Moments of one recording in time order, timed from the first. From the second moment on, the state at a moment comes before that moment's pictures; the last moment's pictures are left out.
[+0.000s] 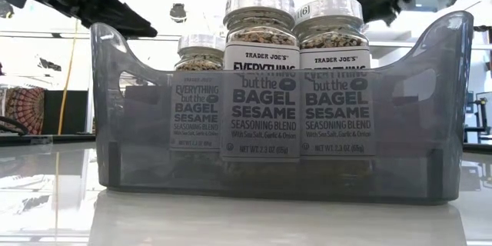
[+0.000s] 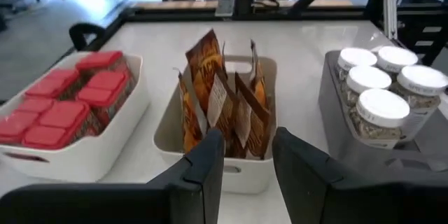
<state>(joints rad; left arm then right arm) -0.08 0.67 0.44 -0.04 -0.17 0.00 0.22 0.97 0.80 -0.42 0.37 0.34</state>
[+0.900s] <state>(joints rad) -0.08 0.21 0.04 0.31 -0.06 -0.07 -0.02 0.49 0.41 -0.12 0.18 0.15</state>
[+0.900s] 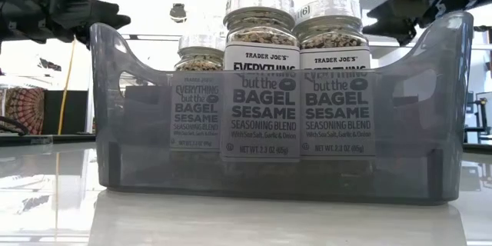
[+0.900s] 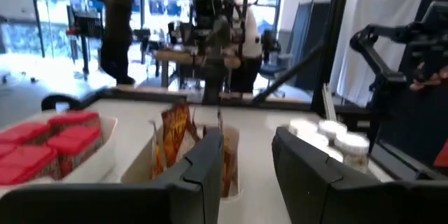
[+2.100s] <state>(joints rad) -0.08 0.01 0.03 0.00 -0.06 -0.31 0.05 0.01 0.04 -0.06 0.10 0.18</state>
